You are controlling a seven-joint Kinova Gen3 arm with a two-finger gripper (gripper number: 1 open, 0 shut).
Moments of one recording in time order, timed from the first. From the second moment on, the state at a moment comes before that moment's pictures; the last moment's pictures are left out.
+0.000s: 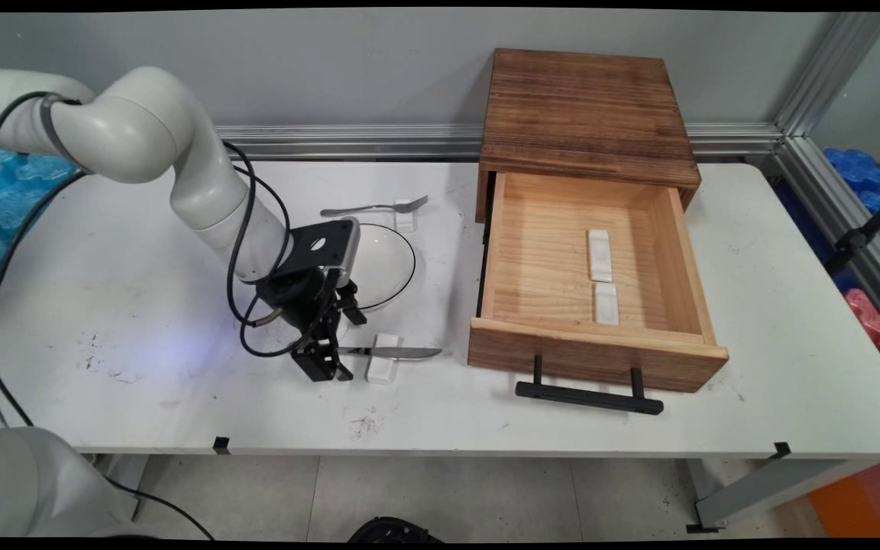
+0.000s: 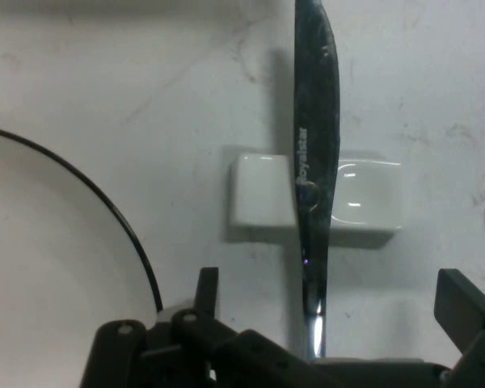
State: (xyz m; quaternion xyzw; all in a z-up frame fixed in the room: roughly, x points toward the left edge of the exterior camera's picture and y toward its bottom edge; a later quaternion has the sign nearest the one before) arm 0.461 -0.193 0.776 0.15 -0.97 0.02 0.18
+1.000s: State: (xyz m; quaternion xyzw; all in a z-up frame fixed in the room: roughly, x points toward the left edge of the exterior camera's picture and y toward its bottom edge) arm 0.457 -0.196 0.769 0.14 -0.97 0.03 0.18
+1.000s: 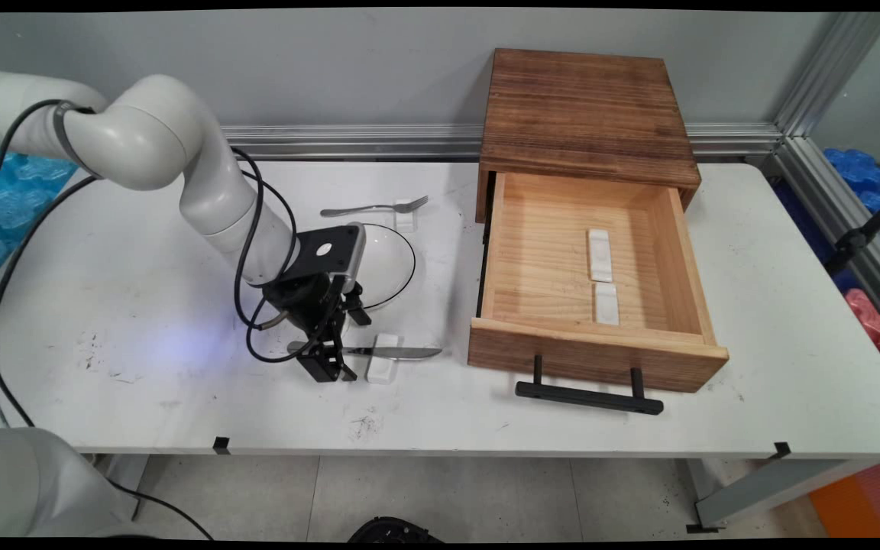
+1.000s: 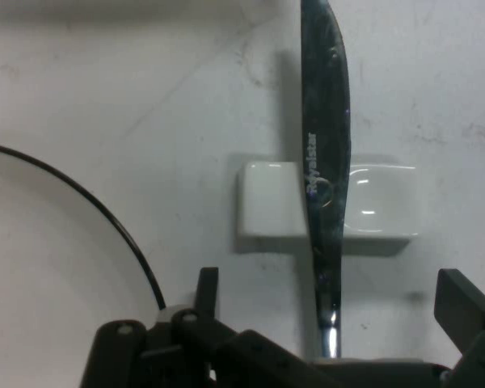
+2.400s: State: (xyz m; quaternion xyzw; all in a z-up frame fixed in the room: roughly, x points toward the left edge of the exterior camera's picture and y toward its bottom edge) arm 0.456 -0.187 0.784 0.13 -0.97 0.04 0.18
